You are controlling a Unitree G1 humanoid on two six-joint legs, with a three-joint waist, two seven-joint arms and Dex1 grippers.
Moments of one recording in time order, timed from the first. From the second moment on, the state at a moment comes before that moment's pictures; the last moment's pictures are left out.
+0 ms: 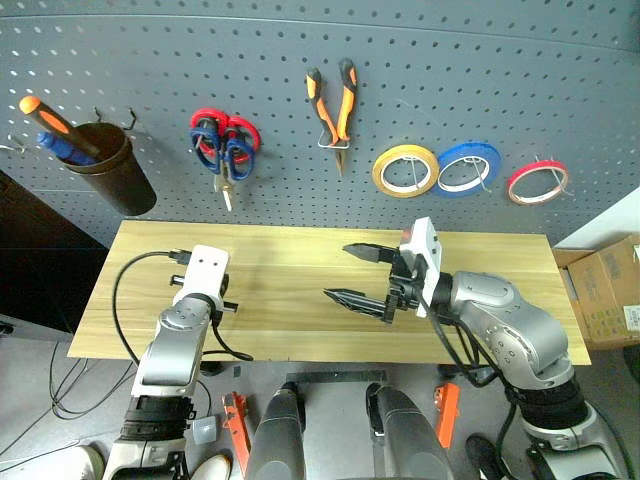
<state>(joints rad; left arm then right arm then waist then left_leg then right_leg) -0.21 0.39 0.11 -0.18 0.08 0.71 -0.08 -0.41 -0.25 0.09 -0.43 0.64 0.71 0.71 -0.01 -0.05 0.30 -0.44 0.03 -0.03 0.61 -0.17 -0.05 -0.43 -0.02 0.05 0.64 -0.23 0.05</state>
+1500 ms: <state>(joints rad) -1.12 0.48 0.21 0.95 0.08 -0.19 0.05 -0.64 -0.05 0.03 -0.29 0.64 0.53 0.47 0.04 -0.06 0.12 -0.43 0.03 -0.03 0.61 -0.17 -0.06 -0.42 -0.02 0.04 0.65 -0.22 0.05</state>
